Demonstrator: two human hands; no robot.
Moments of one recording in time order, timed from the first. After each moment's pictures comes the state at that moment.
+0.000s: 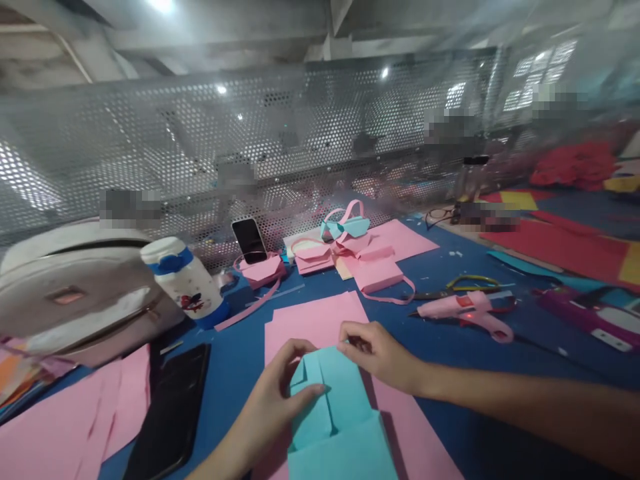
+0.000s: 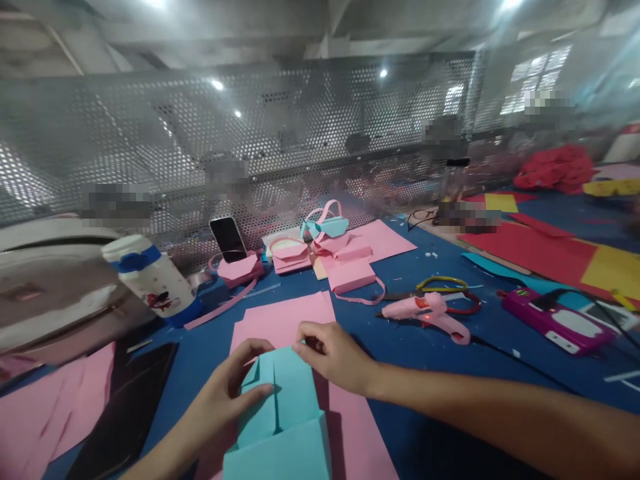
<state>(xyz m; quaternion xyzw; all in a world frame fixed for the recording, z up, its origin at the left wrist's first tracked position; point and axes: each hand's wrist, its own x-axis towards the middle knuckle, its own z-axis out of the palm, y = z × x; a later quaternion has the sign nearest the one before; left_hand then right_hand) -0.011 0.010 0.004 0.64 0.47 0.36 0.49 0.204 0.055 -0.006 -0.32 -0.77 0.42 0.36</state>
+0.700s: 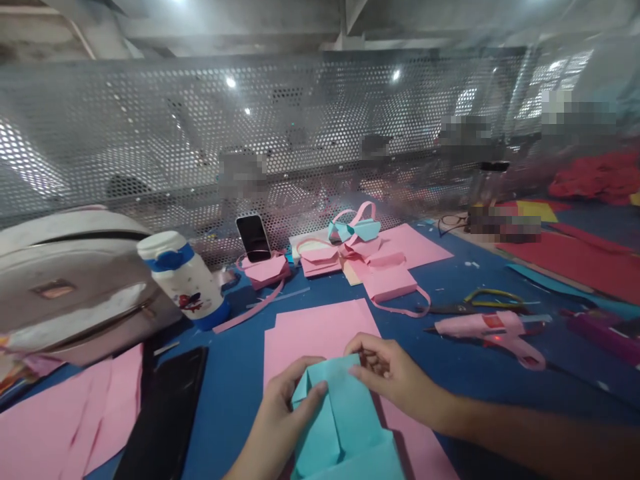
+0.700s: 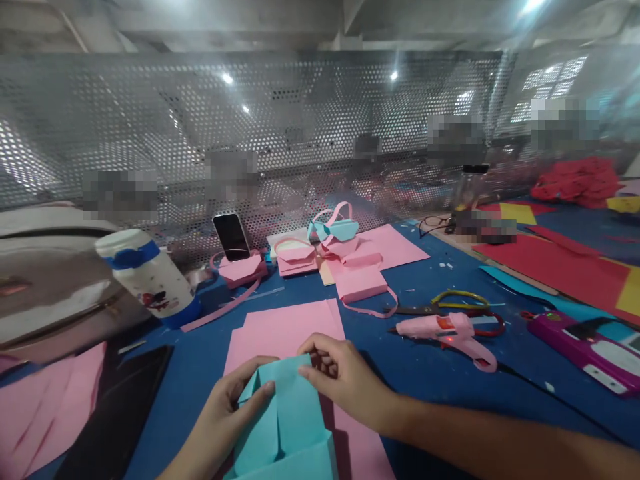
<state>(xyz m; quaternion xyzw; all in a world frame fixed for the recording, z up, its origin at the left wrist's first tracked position) -0.004 0.014 -0.007 0.59 0.49 0.40 0.50 0.201 0.052 -0.017 -0.34 -0.68 0.54 0.37</state>
